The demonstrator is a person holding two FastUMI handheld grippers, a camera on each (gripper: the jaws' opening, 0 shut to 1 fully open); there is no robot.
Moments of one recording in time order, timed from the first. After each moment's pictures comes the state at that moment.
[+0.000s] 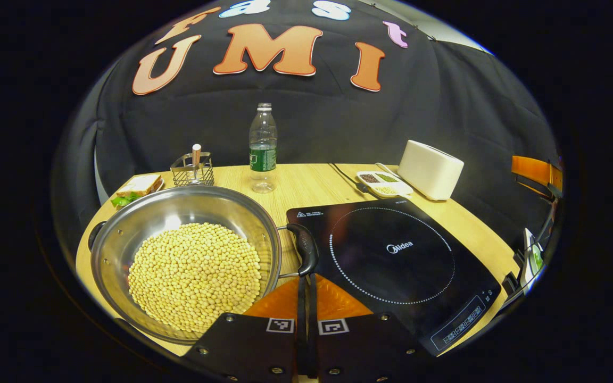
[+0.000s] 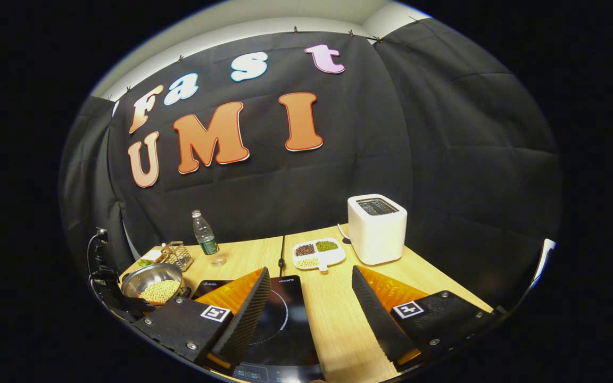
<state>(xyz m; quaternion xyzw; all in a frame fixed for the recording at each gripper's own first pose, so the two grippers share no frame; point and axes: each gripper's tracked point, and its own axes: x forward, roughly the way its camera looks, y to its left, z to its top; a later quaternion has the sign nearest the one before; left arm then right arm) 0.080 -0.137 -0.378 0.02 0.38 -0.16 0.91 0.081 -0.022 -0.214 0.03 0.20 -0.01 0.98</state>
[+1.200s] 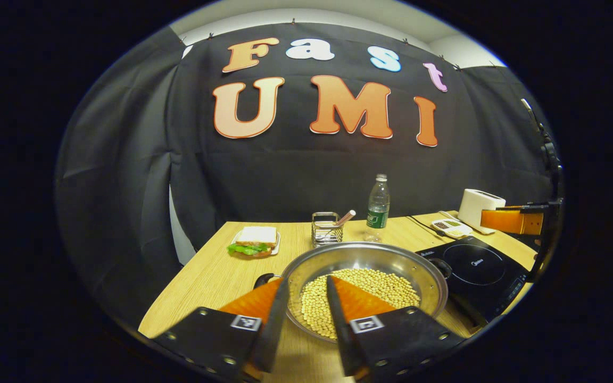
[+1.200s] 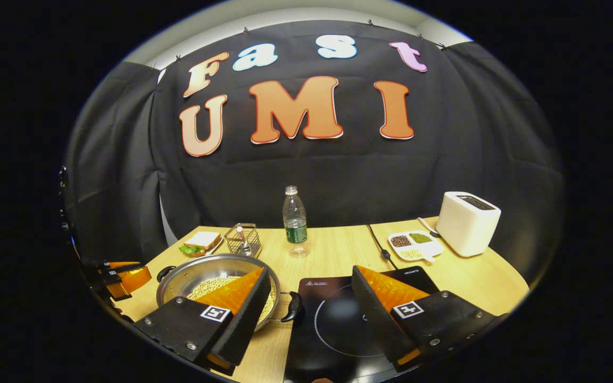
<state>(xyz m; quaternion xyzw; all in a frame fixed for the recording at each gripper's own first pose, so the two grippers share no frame) 0.117 0.118 -0.270 0.05 0.23 -0.04 0.97 0.093 0.249 -0.276 -0.03 0.24 0.09 0.97</state>
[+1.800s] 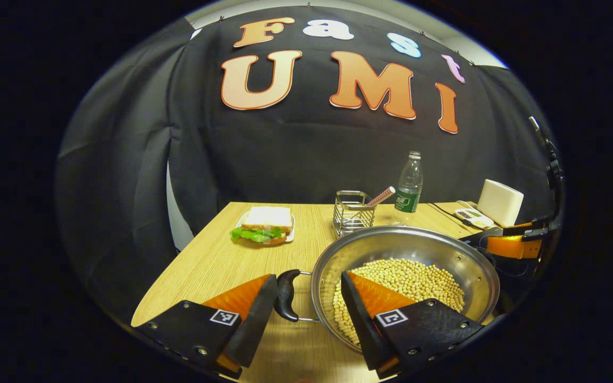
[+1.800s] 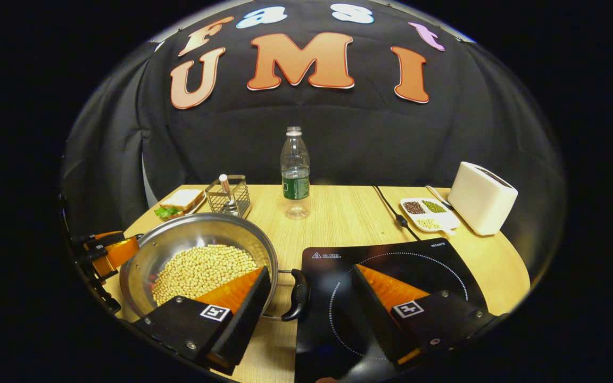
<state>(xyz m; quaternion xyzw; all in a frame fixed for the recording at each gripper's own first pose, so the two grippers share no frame) 0.158 0.161 -0.327 0.05 0.27 -0.03 0.96 0.115 0.265 -0.370 -0.07 0.33 0.06 0.94</state>
